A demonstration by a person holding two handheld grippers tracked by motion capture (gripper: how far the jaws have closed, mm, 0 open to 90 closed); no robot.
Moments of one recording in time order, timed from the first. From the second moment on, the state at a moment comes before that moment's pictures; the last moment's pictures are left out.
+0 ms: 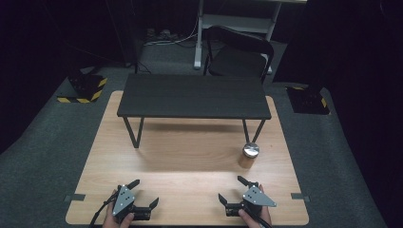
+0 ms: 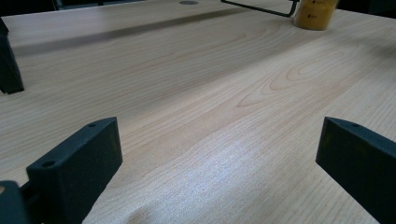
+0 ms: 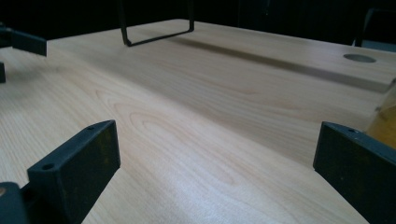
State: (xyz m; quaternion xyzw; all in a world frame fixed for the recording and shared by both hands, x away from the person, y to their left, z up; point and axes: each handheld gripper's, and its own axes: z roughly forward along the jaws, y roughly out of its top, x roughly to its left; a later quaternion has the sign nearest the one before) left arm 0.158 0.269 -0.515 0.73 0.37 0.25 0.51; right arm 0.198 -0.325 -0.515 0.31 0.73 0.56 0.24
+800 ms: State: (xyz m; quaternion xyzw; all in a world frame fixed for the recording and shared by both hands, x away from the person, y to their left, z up) left arm 0.158 0.269 -0.515 0.73 0.37 0.25 0.51; right arm 0.188 -0.364 -0.513 0.39 0.67 0.54 0.32
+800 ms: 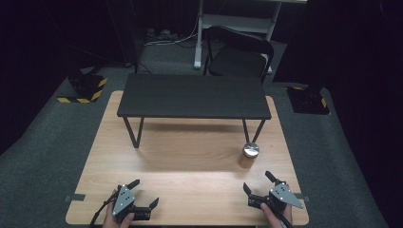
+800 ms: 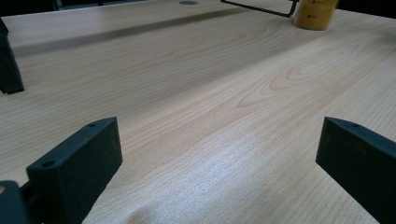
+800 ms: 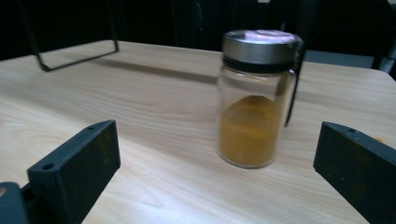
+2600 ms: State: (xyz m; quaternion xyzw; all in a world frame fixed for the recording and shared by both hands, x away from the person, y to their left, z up) left arm 0.157 0.273 -0.518 0.72 0.38 0.24 0.53; right arm 0.239 -0.312 -0.476 0.42 0.65 0.51 0.36
